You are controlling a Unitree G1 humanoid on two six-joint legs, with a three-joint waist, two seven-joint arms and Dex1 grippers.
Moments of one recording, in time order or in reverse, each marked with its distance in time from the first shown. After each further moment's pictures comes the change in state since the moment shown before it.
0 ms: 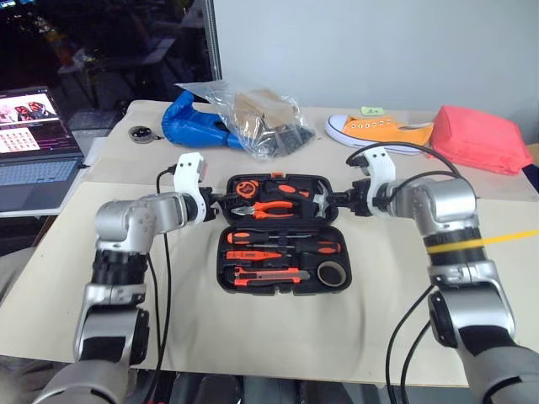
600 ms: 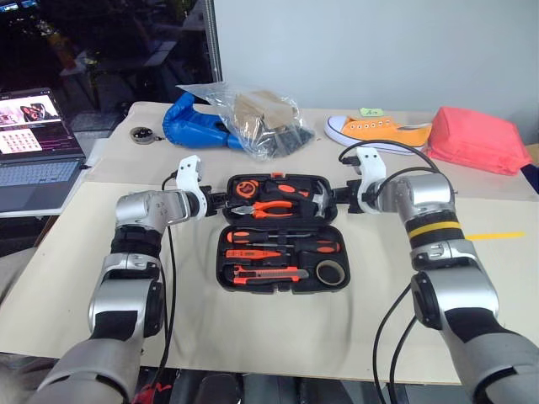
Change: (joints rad) left arm -0.092 -0.046 0.038 0.313 0.145 -0.175 -0.216; right arm -0.020 0.054 -0.047 0.144 -0.053 -0.138 0.040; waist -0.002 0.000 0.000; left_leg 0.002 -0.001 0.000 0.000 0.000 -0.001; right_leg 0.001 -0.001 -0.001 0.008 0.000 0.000
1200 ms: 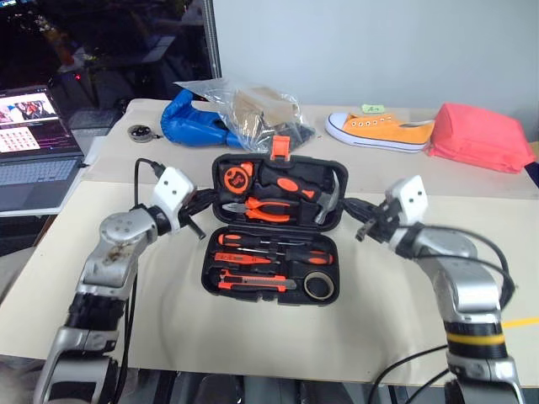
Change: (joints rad) left arm 0.556 0.253 -0.131 -0.679 0.298 -0.770 -0.296; right arm 0.790 -0.088 -0.125 -0.917 0.047 -0.590 0.185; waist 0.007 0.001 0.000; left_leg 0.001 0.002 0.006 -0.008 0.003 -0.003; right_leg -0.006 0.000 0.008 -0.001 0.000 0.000
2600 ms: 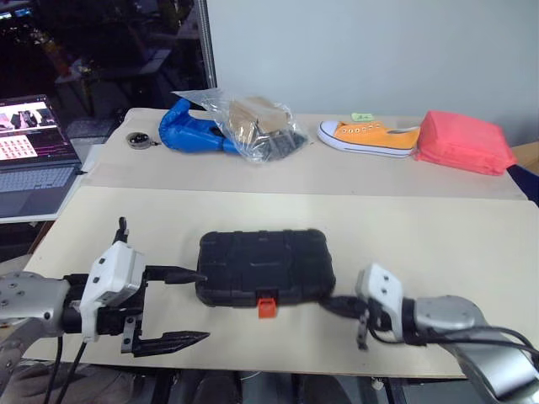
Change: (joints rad) left arm 0.644 0.374 0.508 -0.757 -0.682 0.510 -0.390; right arm 0.228 -0.172 0.196 -0.294 0.054 0.285 0.027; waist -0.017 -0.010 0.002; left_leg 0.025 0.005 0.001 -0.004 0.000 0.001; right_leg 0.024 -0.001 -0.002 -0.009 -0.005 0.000
